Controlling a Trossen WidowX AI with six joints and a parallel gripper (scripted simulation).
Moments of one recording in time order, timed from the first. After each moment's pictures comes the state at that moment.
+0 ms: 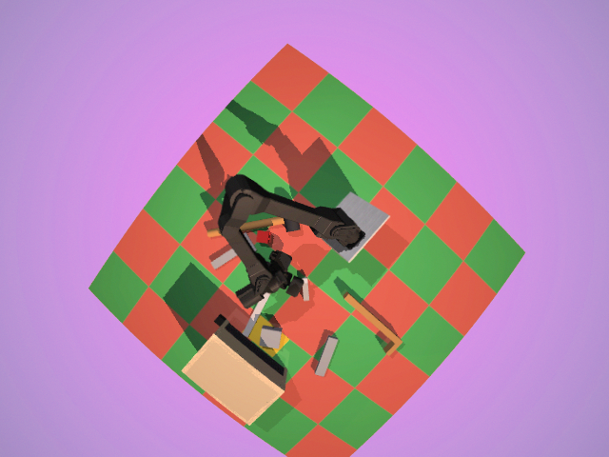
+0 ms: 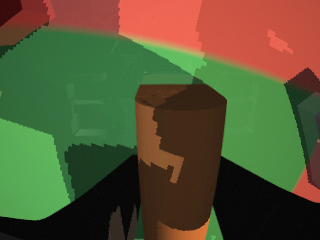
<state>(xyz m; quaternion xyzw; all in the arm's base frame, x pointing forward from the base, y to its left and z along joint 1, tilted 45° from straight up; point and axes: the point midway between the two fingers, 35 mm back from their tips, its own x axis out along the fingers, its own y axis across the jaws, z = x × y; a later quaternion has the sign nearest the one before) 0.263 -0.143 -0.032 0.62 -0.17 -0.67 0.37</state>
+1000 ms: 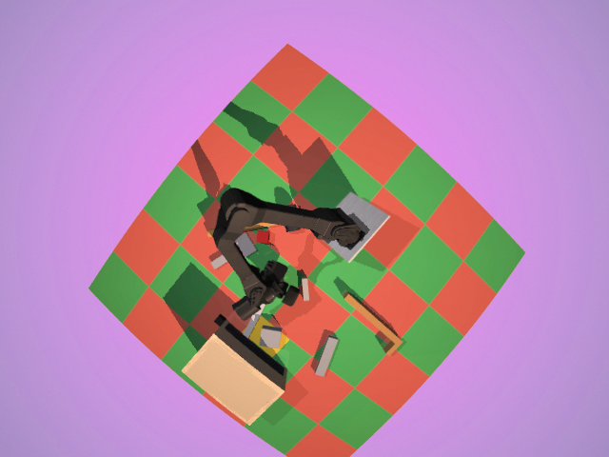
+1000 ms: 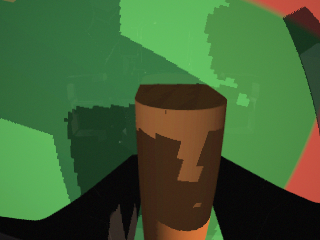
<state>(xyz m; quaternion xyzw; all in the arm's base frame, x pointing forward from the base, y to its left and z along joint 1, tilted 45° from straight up) 0.295 -0.133 -0.039 0.62 -0.17 -0.67 0.37</state>
